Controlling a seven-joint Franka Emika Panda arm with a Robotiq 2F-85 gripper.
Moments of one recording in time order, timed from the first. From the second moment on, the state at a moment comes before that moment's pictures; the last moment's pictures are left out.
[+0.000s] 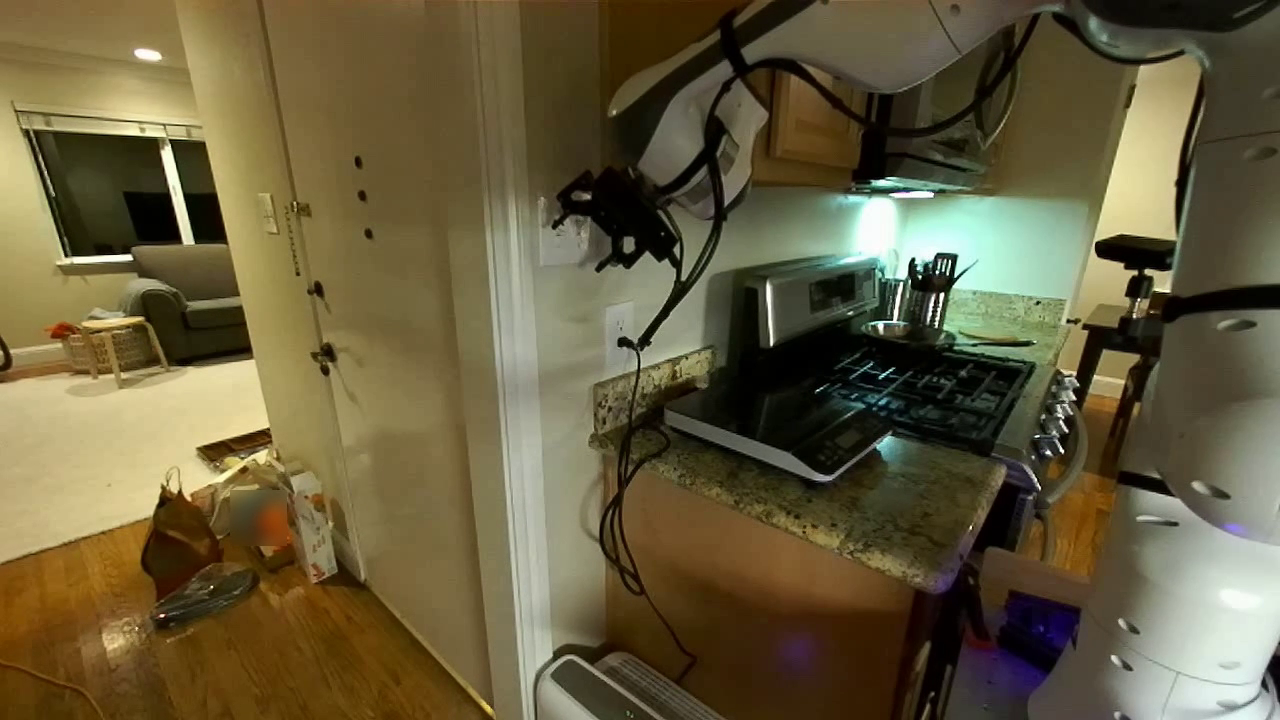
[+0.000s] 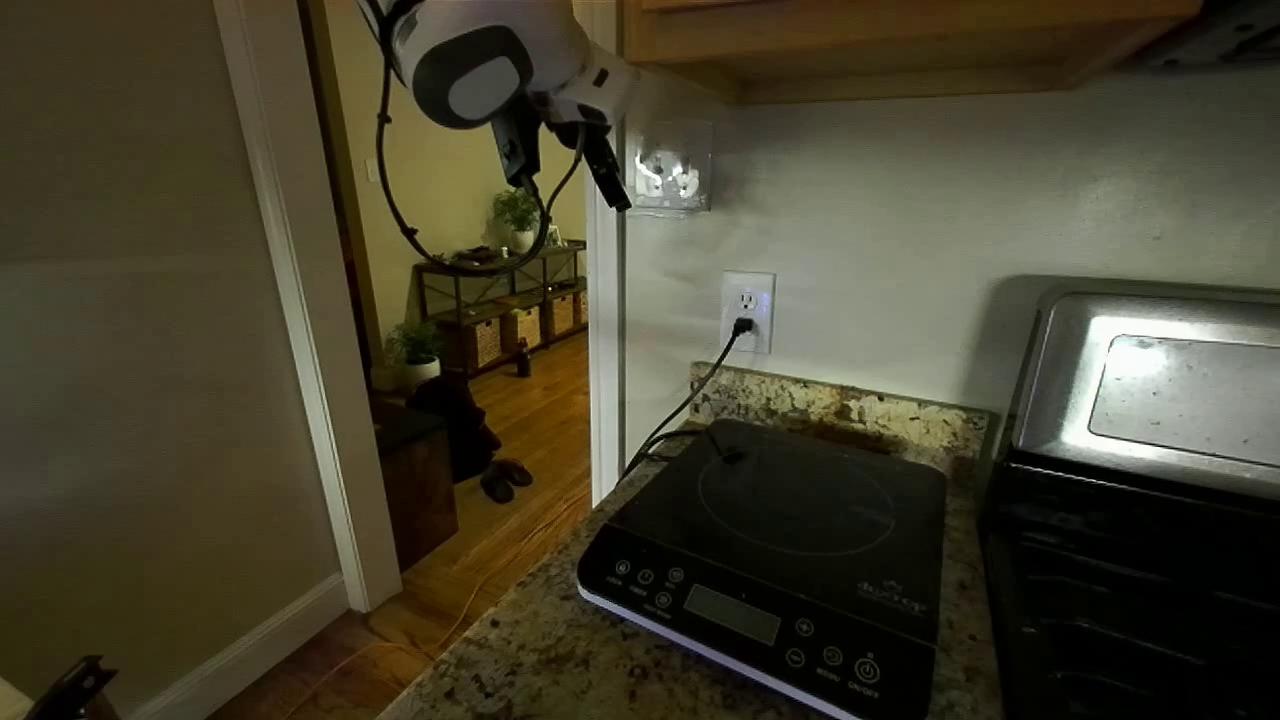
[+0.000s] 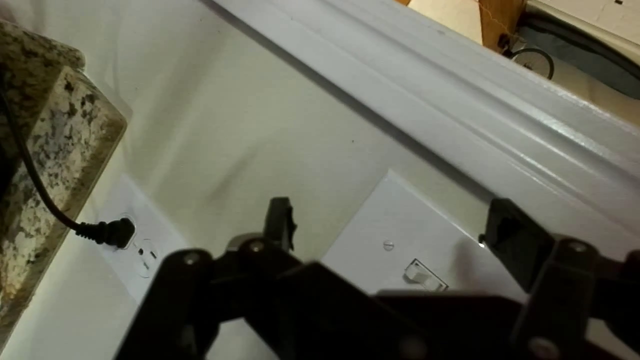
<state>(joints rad) -0.07 0.09 0.02 -2.01 0.74 3.04 0.25</state>
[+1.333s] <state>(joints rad) -0.08 0.09 0.05 -1.95 1.02 3.20 0.20</state>
